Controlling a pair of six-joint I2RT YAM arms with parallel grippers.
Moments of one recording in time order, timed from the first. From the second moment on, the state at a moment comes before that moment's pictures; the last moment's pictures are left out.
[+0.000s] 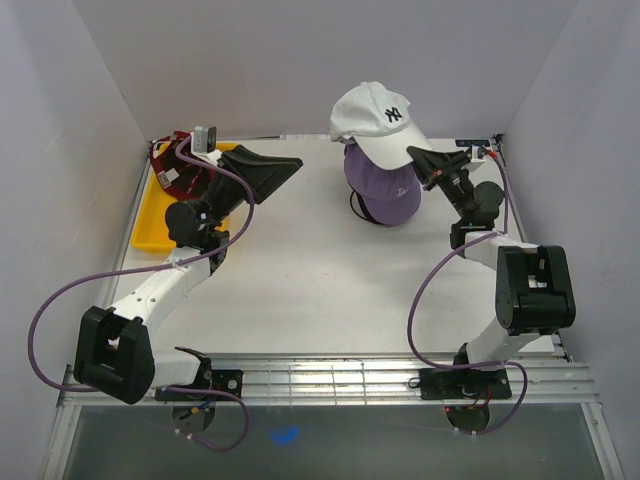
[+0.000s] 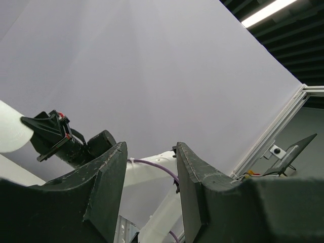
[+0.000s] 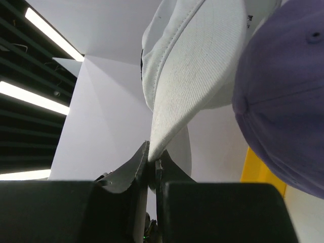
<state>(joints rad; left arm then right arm) -0.36 1.28 0.87 1.23 0.61 -1.36 0.05 1.62 0.77 1.23 -0.52 1.73</state>
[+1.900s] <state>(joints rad) -0.33 1.29 0.88 1.23 0.65 -1.38 -0.02 1.70 0.65 1.26 -0.57 1.80</state>
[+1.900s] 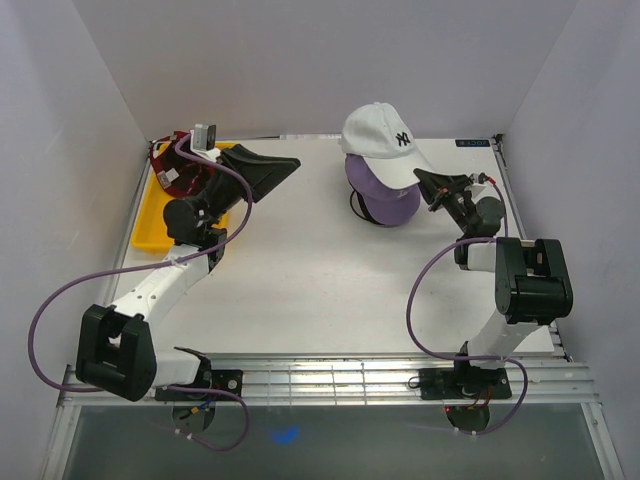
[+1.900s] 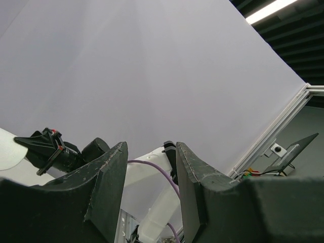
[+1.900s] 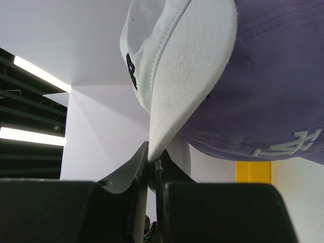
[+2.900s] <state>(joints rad) -0.31 1.34 0.88 1.17 0.70 -1.33 -0.01 1.81 1.02 1.23 -0.66 1.83</state>
